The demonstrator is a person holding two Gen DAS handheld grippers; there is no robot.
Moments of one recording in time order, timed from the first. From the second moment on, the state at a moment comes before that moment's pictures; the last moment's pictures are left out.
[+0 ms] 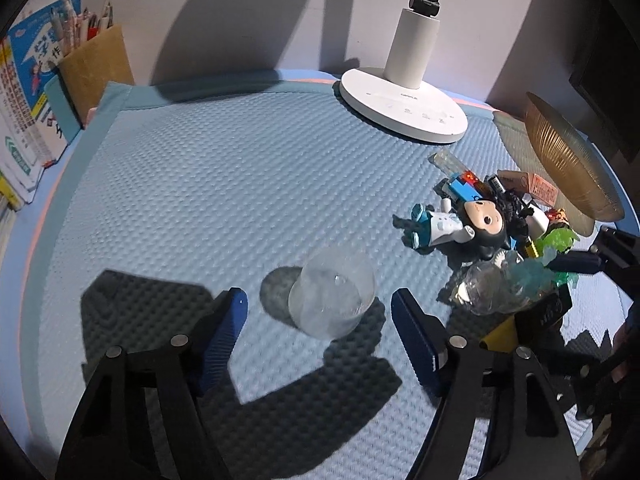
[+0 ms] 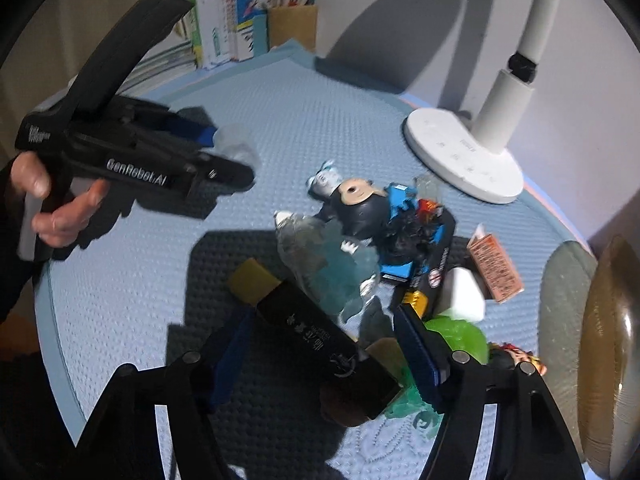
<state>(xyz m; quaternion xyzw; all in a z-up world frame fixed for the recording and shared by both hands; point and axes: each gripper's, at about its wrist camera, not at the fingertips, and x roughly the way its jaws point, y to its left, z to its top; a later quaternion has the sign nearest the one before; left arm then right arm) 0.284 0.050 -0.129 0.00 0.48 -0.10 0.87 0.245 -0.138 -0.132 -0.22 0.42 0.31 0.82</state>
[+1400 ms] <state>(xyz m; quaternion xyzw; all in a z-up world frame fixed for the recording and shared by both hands) 0.181 -0.083 -0.059 0.07 0.40 -0.22 0.89 0.121 -0.306 -0.102 0.05 0.38 0.08 0.92</state>
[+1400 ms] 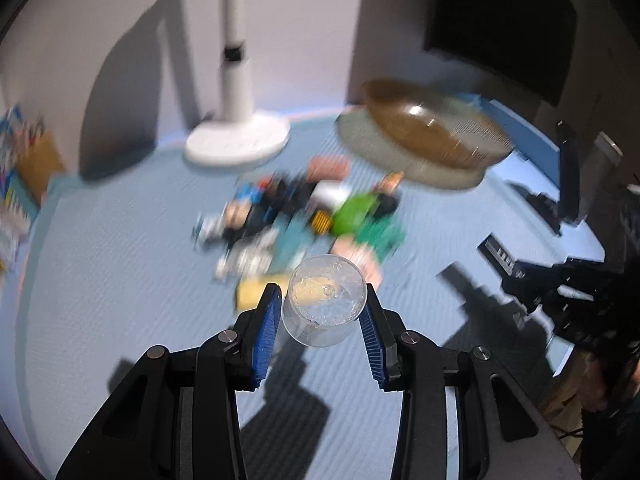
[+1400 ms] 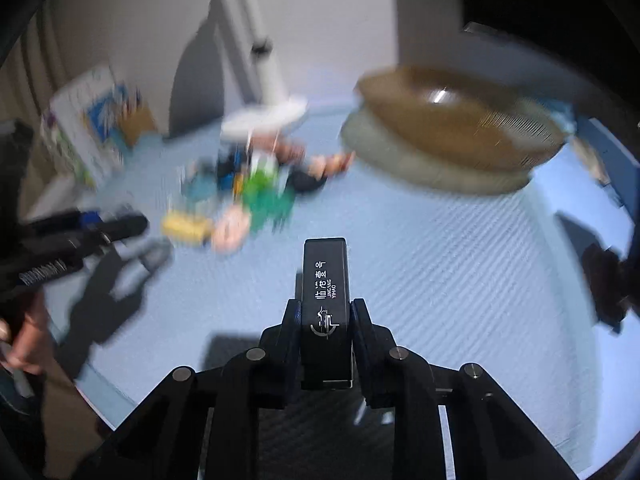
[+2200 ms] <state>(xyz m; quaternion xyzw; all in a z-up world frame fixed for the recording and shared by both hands) 0.311 -0.274 -0.051 0.07 0.41 -0.32 0.85 0.257 -0.424 -0.059 0.07 0.46 -0.05 0.88</state>
